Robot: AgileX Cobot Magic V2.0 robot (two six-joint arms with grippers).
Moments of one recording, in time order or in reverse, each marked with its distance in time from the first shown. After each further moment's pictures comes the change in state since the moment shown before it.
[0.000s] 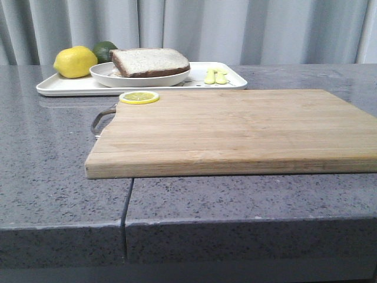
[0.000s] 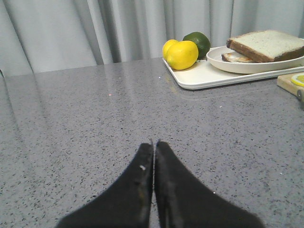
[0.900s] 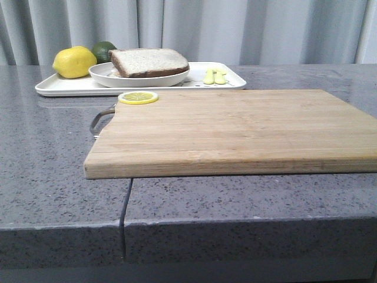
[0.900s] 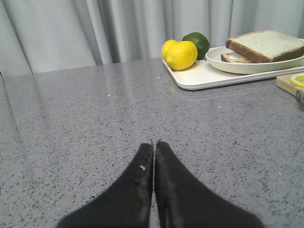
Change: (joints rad) left arm 0.000 0.000 0.000 0.000 0.000 0.000; right arm 0.000 -0.332 0.432 0.048 -0.269 0.000
